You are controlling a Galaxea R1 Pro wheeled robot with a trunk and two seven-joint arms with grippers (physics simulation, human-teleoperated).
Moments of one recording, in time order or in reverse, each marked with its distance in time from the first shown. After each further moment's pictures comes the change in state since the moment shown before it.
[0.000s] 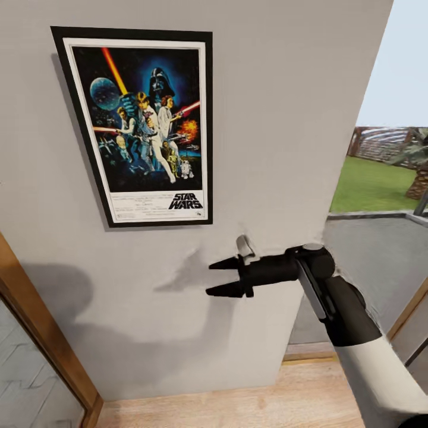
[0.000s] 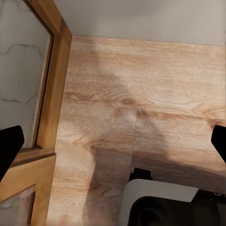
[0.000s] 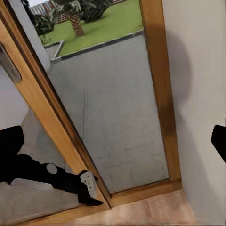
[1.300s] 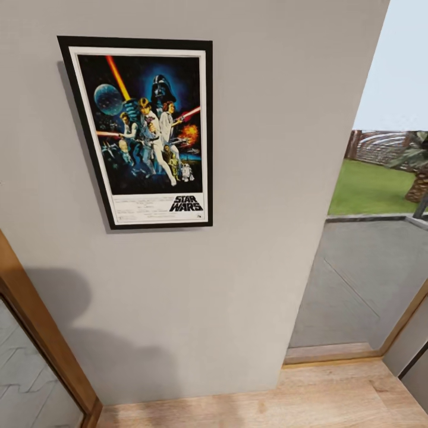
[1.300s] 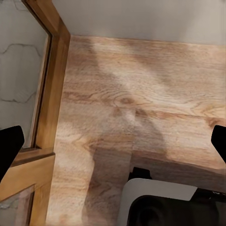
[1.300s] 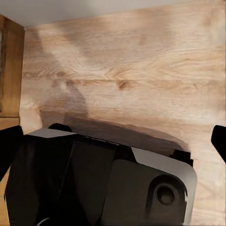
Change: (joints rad) left arm 0.000 0.002 -0.008 0.016 0.000 0.001 0.000; right arm 0.724 -0.072 -0.416 0.875 0.174 -0.678 -0.688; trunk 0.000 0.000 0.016
